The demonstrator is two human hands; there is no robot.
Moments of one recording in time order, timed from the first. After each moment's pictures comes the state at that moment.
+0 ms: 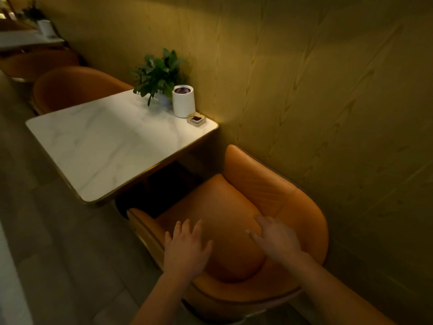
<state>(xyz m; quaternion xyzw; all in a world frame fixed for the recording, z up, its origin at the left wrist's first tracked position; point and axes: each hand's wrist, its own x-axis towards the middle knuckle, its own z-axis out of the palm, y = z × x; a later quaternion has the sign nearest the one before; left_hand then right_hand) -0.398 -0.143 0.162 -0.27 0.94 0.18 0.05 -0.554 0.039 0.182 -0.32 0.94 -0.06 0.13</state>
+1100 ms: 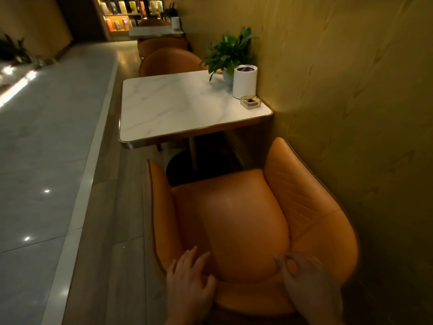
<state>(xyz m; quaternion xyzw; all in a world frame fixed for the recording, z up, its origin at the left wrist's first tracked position) -0.456 0.061 -0.005 -0.53 0.81 0.24 -0.07 -0.676 0.181 0.043 -0.38 0.91 -0.15 0.04</state>
